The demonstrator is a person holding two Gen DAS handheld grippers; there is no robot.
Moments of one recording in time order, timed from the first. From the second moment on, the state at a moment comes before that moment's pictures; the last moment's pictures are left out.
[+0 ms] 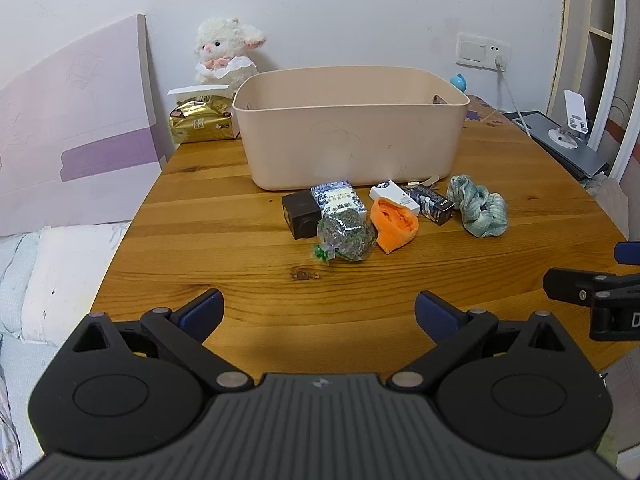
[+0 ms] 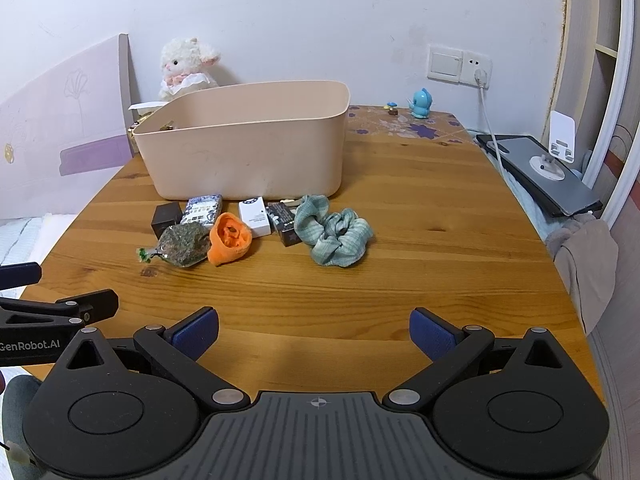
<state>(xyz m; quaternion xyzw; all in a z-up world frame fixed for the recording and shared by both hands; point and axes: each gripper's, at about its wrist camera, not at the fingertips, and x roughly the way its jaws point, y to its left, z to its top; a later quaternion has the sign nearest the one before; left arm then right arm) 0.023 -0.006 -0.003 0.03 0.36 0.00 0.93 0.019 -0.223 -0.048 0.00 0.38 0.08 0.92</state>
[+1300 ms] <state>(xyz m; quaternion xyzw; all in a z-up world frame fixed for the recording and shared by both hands) 0.084 -0.011 -0.021 0.04 0.38 0.00 0.93 0.081 -0.223 -0.064 0.00 0.38 0.10 0.92</state>
